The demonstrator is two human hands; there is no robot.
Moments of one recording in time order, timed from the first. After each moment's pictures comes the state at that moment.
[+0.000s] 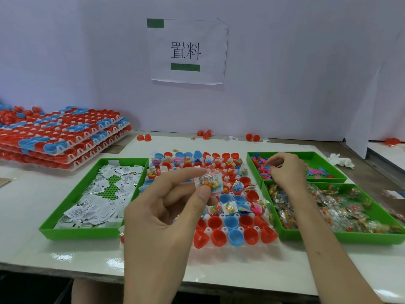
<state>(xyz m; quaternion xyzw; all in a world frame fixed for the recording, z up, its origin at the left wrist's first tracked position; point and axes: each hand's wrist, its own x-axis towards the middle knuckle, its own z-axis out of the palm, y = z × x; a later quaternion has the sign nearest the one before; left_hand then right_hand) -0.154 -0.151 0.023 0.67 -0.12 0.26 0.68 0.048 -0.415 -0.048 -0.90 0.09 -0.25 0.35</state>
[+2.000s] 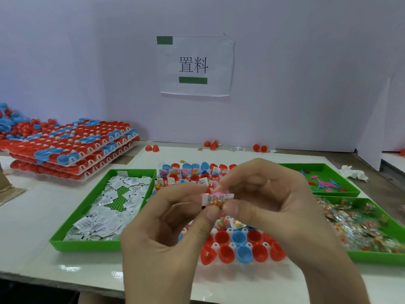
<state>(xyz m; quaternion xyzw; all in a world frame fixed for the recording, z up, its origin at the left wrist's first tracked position) -0.159 -0.150 0.033 0.67 -0.13 0.29 0.67 -0.122 -0.308 0.057 -0.67 -0.35 -0.10 0.65</state>
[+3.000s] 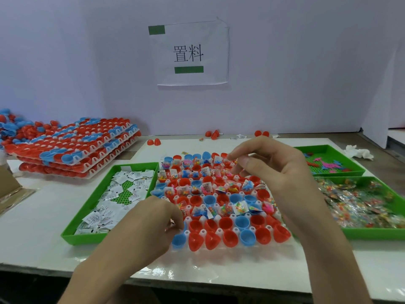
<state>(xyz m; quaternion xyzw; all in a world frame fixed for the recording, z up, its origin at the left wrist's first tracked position) -0.106 -0.082 0.008 0.98 -0.16 0.04 0.09 -0.099 -0.316 0.042 -0.72 -0.22 -0.18 0.64</state>
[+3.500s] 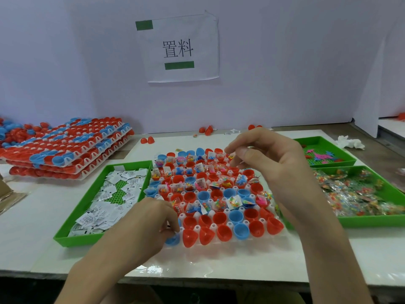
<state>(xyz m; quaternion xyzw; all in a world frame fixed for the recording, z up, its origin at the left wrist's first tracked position) -0.098 -0.085 0.005 0.98 -0.19 -0.03 0.07 -0.099 -0.325 0.042 -0.72 -0.19 -0.19 0.64</state>
